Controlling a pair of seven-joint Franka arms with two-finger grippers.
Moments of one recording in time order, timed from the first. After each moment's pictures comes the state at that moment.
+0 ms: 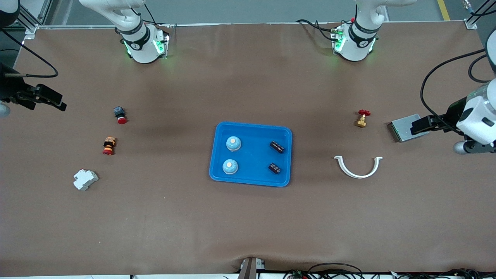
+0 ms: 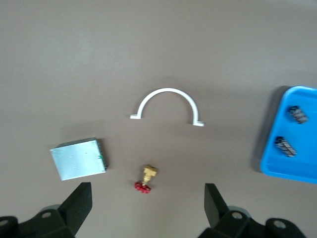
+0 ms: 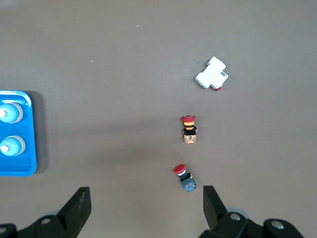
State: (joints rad) left arm -0.09 0.19 0.06 -1.44 -0.08 1.57 -0.11; right arm 0.00 -0.06 -0.07 -1.70 0.05 1.64 0.02
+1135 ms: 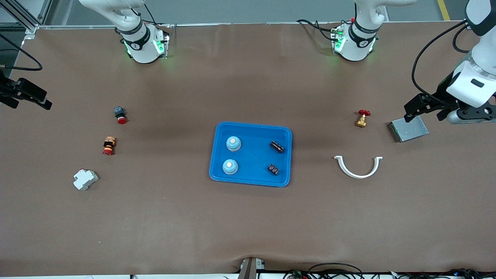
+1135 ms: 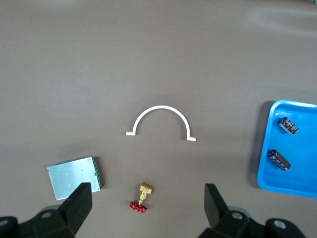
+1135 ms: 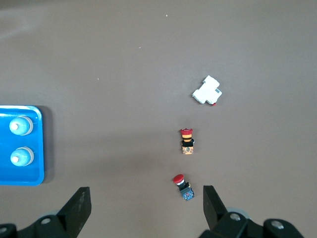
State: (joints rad) left arm -0.09 -0.05 0.00 -1.75 -0.01 1.82 -0.14; right arm 0.00 -0.03 -0.07 -1.57 0.05 1.60 0.02
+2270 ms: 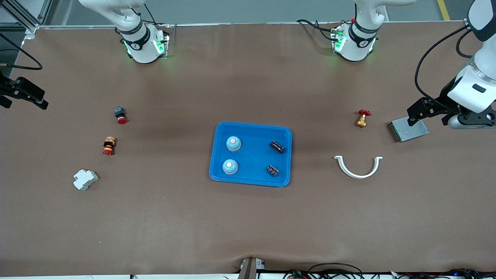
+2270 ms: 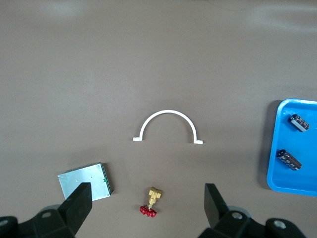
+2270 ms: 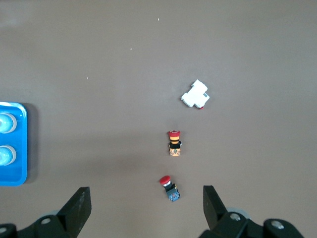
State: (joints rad) left arm -0.09 0.00 0.00 -1.69 0.02 1.80 -0.10; right arm 0.02 -0.03 -0.07 -1.55 -0.02 1.58 0.00
